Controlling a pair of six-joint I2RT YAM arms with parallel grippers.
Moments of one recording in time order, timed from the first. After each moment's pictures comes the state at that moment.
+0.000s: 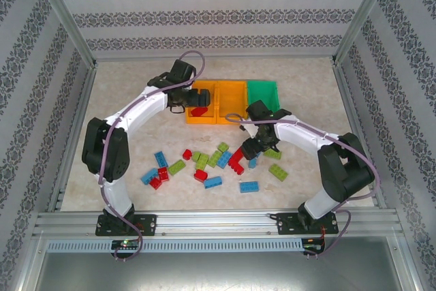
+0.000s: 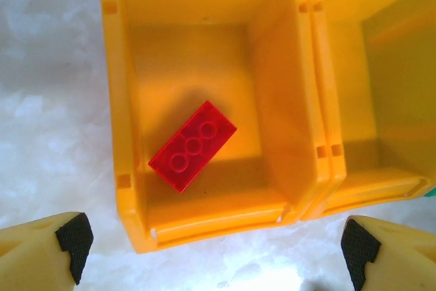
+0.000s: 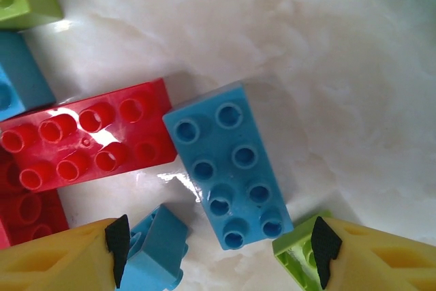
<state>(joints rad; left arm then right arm) -0.40 1.84 1.53 -0.68 0.05 -0.39 0.50 1.60 1.00 -0.79 -0.09 -0.09</state>
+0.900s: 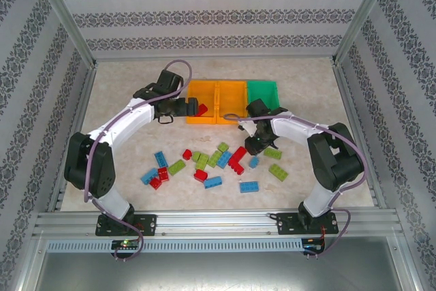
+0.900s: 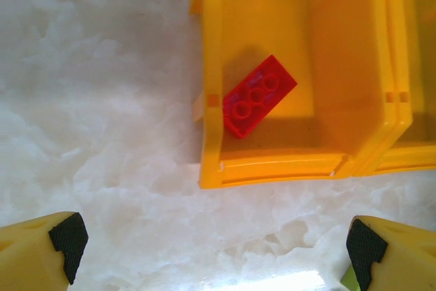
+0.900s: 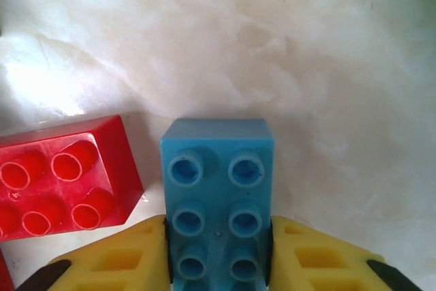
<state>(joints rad) -0.36 1.64 1.30 -0.65 0.00 -0.40 0.45 1.71 1.02 -0.72 -0.10 -0.19</state>
